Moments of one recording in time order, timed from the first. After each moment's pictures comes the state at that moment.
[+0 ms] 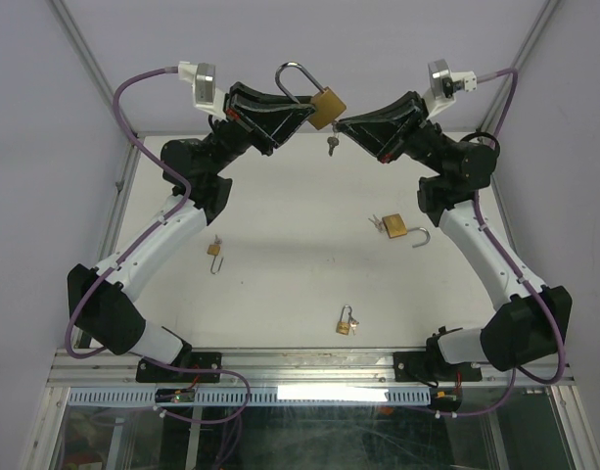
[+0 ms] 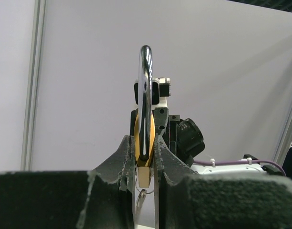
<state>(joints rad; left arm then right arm) -0.55 1.47 1.37 1.02 0.59 -0.85 0.33 1.35 1.24 1.00 -0.86 1.00</state>
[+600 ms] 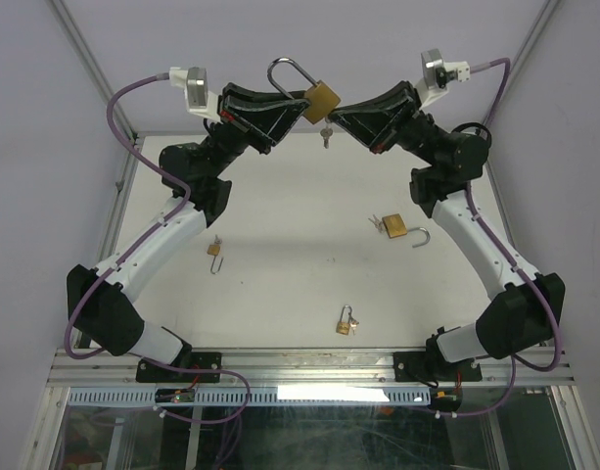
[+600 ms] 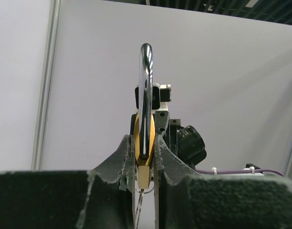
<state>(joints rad) -0.55 1.47 1.35 1.07 0.54 -0.83 0.37 1.42 1.33 1.01 -0.83 1.00</state>
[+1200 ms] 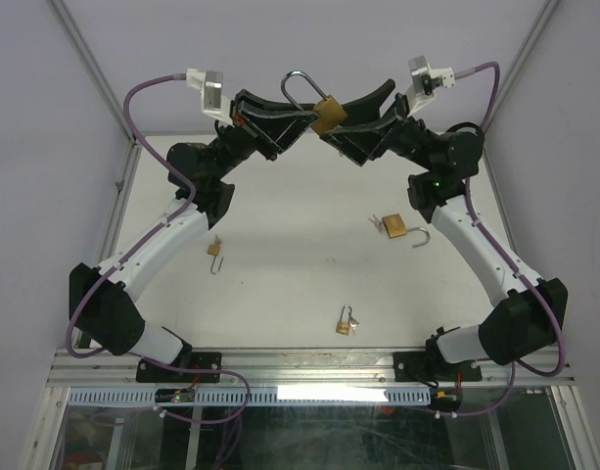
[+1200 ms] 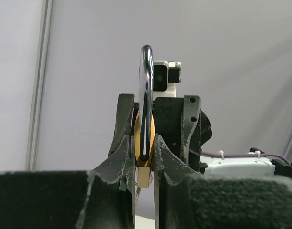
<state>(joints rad) -0.55 1.47 1.32 1.01 0.56 -0.82 0.39 1.40 1.31 0.89 -0.84 0.88</state>
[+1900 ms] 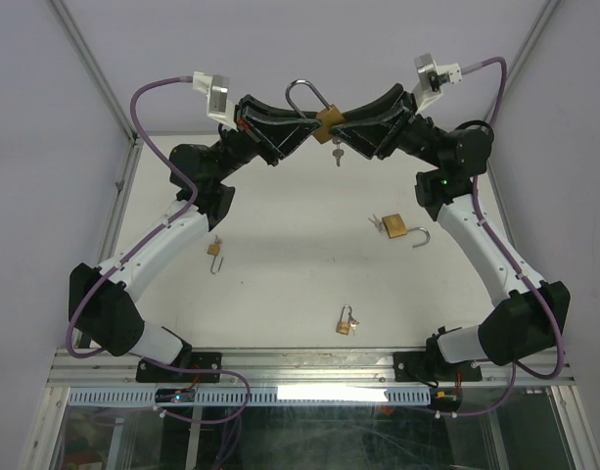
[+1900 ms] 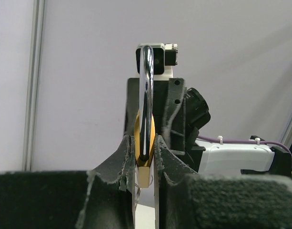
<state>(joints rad) -0.55 1.46 1.29 0.99 0.62 -0.81 0.34 1.39 1.31 0.86 -0.91 0.90</state>
